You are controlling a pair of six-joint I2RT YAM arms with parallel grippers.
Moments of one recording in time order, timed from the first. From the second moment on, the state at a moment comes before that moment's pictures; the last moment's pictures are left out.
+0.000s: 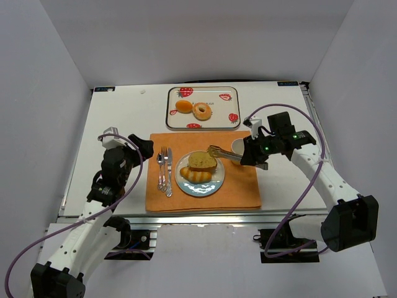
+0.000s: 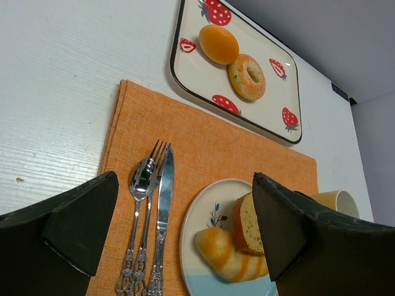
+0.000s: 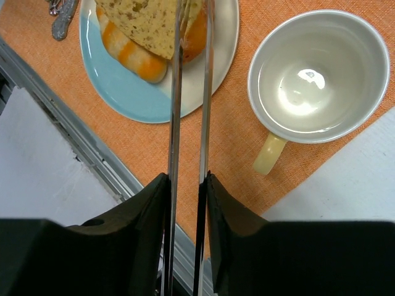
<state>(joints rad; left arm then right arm) -0.29 0.69 0.51 -0.08 -0.19 -0.66 0.33 1.25 1.05 -0.78 -0.57 -0.19</state>
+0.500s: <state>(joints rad) -0.29 0.68 0.50 -0.09 -0.20 -0.67 0.33 1.25 1.06 -0.75 -0.57 -0.18</state>
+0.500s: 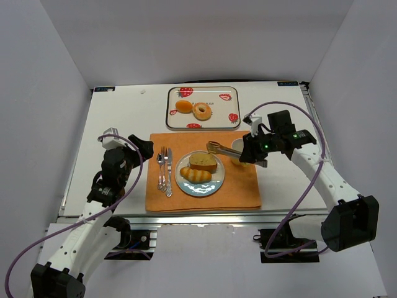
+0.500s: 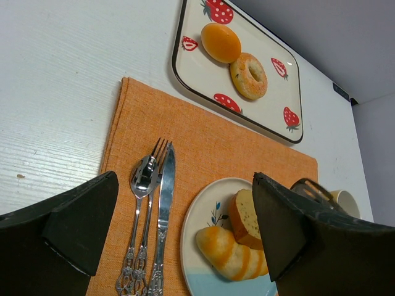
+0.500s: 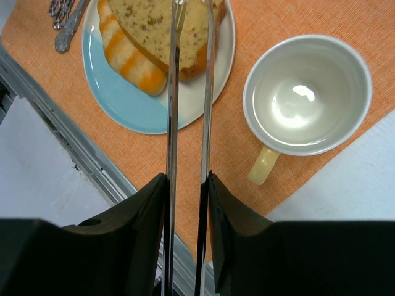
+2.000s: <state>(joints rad) -0.29 0.84 0.56 -0.05 -0.13 -0.66 -0.08 1.72 0.92 -0.08 -0.11 -0.21</state>
